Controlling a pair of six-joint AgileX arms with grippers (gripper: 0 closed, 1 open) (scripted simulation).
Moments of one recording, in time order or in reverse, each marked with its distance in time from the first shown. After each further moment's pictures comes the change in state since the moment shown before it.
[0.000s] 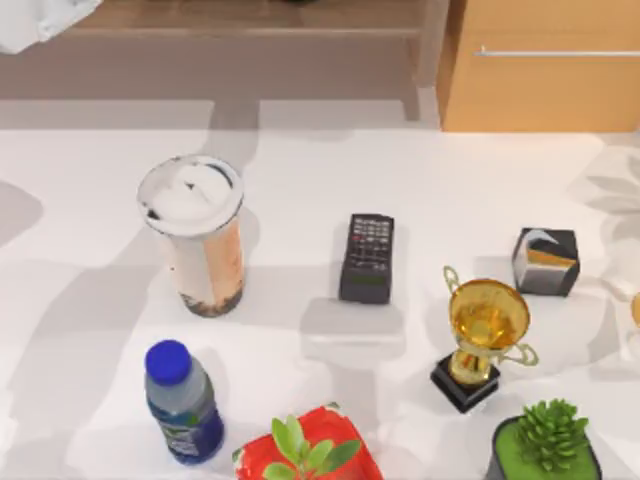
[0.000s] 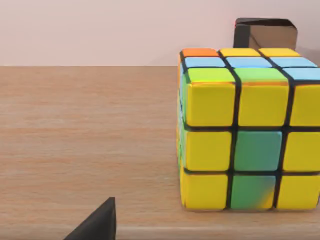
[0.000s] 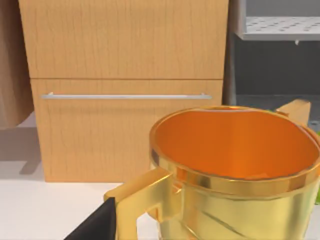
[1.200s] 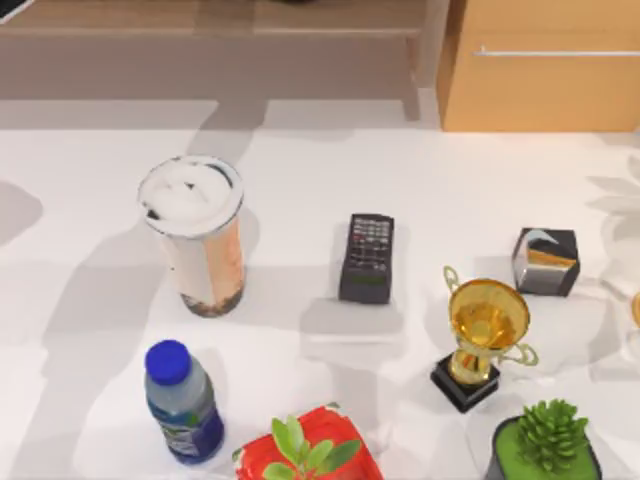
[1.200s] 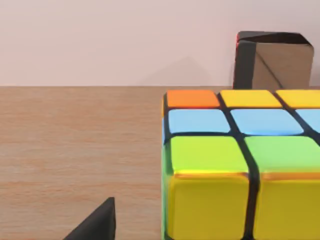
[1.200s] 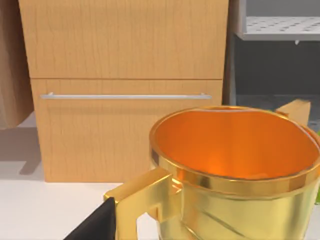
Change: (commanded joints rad) left arm 0.049 0.231 0.301 -0.071 0.053 -0.001; right arm 0.000 0.000 0.000 0.000 0.000 0.000
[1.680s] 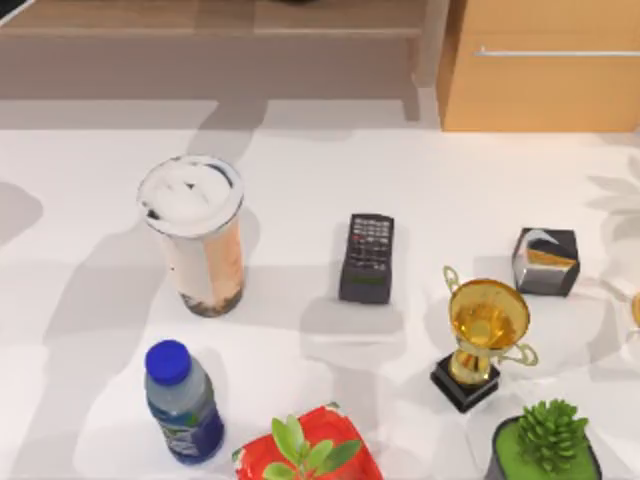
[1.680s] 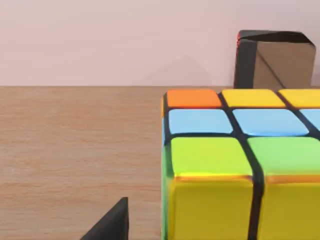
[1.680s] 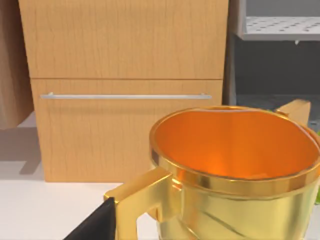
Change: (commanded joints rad) left arm 0.002 0.010 0.010 0.000 0.002 0.000; right arm 0.000 0.000 0.000 0.000 0.000 0.000
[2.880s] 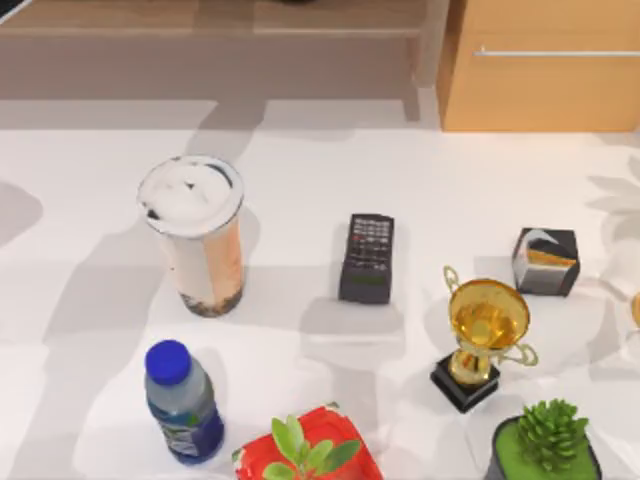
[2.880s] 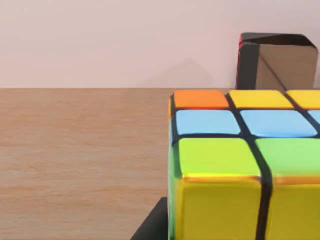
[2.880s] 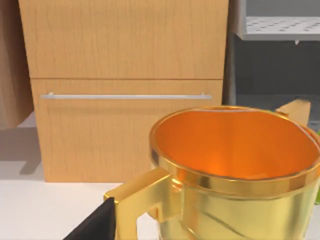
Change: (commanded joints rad) left arm -0.003 -0.003 0.003 0.000 0.000 0.001; right arm 0.000 0.000 0.000 0.000 0.000 0.000
